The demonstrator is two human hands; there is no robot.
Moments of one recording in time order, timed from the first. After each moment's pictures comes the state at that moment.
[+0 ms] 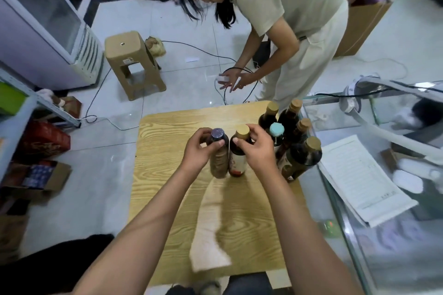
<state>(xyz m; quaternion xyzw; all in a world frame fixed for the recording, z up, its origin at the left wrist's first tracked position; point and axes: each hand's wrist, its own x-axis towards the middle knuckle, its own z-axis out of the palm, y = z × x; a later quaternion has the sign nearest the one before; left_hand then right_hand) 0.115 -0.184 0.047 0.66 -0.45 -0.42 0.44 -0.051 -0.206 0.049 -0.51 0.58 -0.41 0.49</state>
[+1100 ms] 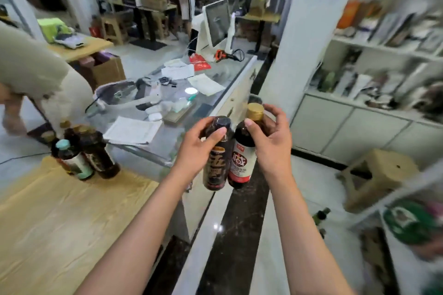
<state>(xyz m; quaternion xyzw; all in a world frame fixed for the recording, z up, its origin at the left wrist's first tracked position) -0.176 0.203 0.244 0.14 -0.69 -0.64 0.31 -0.264 0.335 0.263 -0.25 0.63 -0.73 0.05</state>
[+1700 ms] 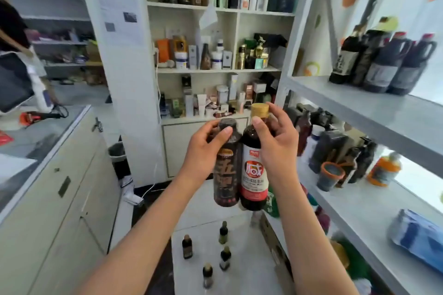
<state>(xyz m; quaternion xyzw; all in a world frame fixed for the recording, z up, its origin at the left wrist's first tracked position) -0.464 0.571 0.303 -0.15 -0.67 -0.72 0.13 -0.461 0.720 0.316 -0.10 0.65 -0.70 -0.29</state>
